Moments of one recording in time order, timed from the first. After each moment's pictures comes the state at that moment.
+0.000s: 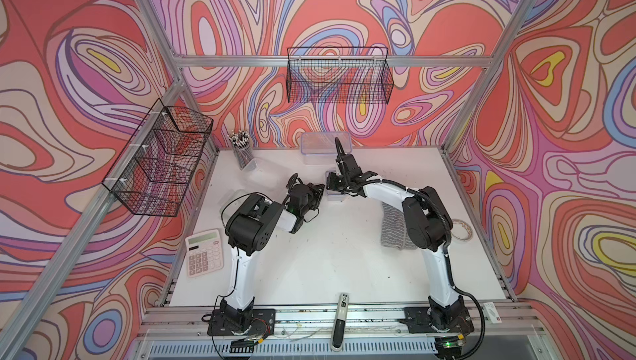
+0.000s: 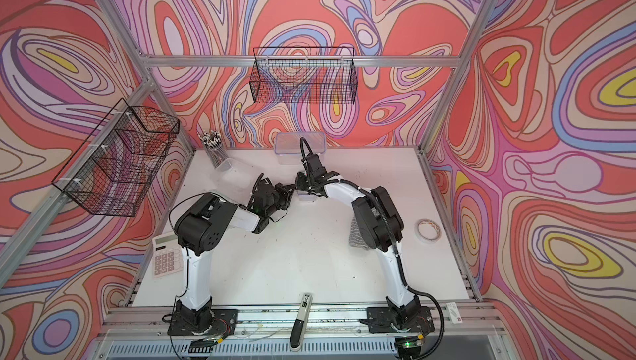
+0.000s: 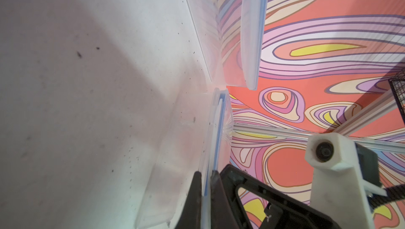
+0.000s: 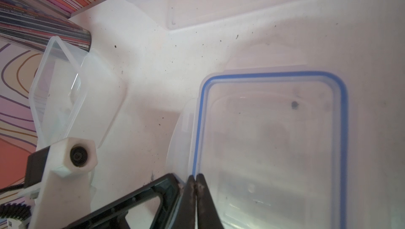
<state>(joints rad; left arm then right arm) -0.46 2.11 0.93 0.90 0.10 -1.48 0.54 2.20 1.66 -0.25 -0.13 0.58</state>
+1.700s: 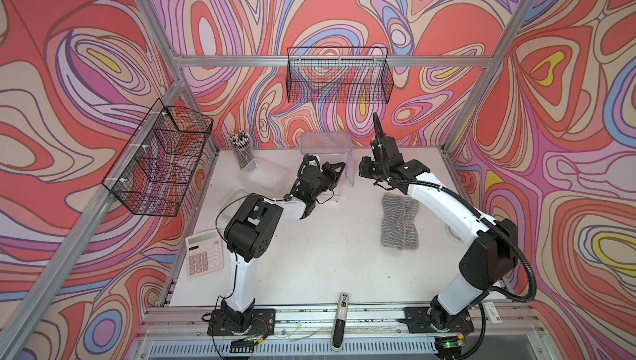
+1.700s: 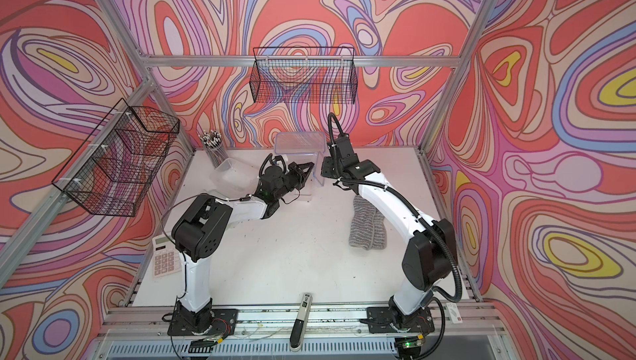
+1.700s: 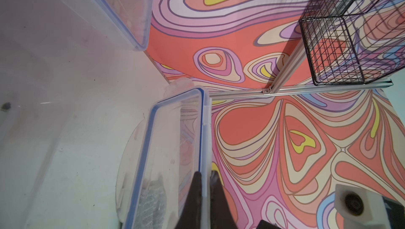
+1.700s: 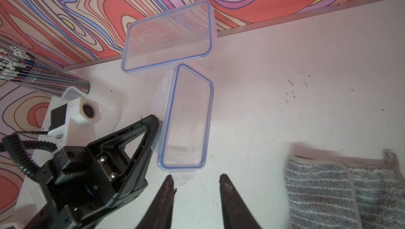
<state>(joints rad) -0.54 2.05 1.20 0.80 0.23 -1.45 0.48 1.66 1.53 -0.58 0.14 0.51</state>
